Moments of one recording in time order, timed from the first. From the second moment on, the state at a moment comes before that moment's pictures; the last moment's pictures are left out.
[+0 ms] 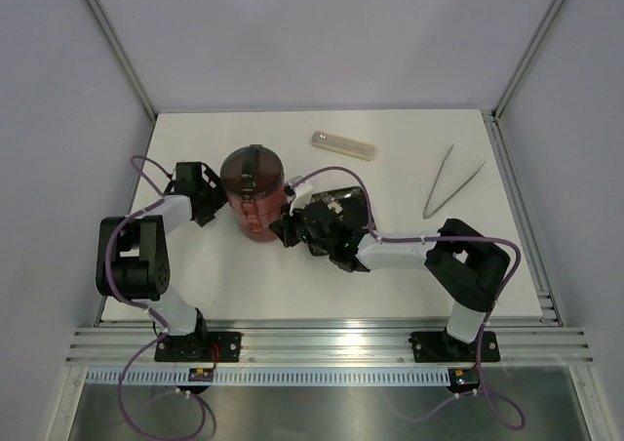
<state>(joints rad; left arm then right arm) 0.03 1.63 0.86 -0.13 0.03 -0.75 1.02 1.78 0.98 0.52 0.07 0.42</state>
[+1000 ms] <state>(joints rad) 0.00 1.03 0.98 -0.75 0.06 -0.64 0.91 1.33 1.33 -0.42 0.15 0.46</state>
